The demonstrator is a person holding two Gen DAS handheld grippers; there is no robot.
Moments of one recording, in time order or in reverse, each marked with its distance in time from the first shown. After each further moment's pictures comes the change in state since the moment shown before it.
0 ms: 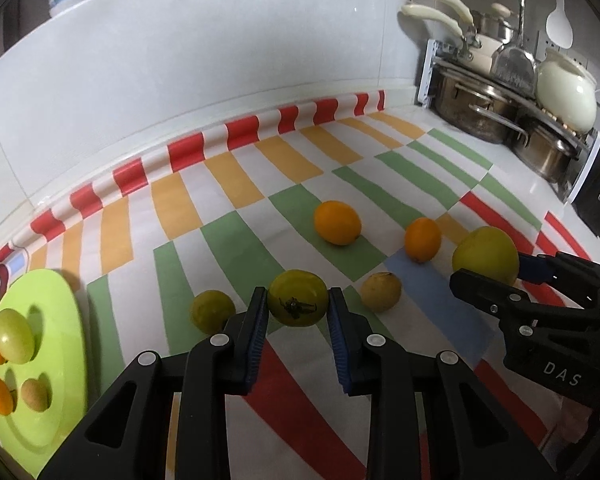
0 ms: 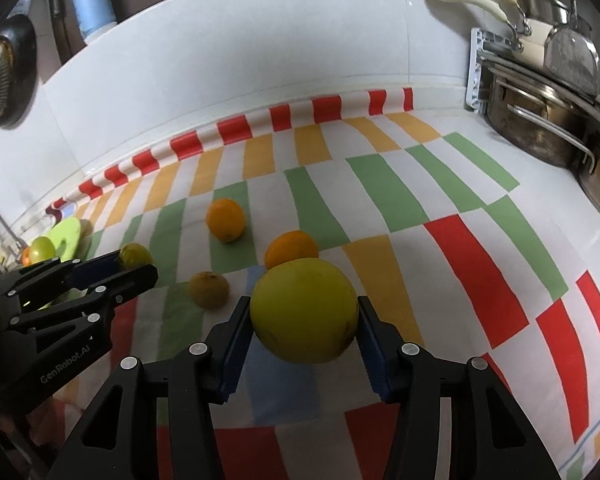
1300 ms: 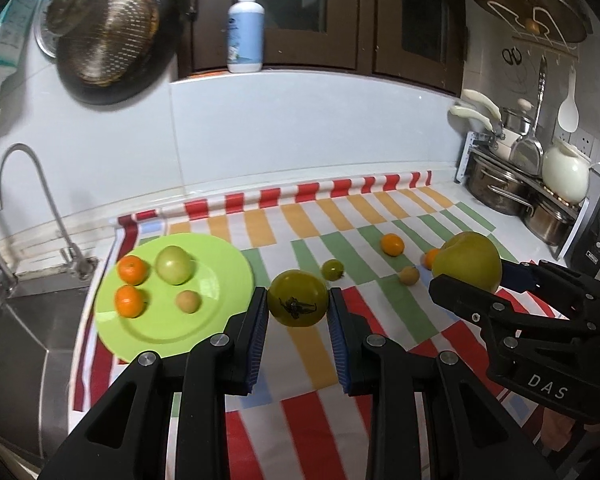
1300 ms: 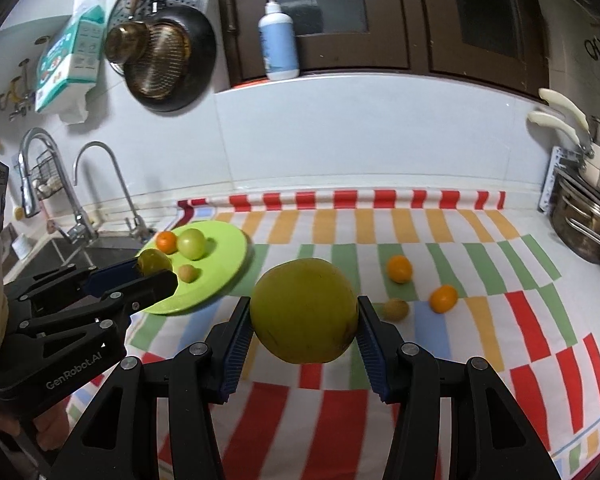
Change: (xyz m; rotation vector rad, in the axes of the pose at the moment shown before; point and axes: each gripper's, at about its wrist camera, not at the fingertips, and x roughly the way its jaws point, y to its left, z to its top) left arm -0.181 0.052 -0.072 -0.188 -0.210 0.181; right arm -0.119 0.120 -0.025 -0.244 -0.188 0.228
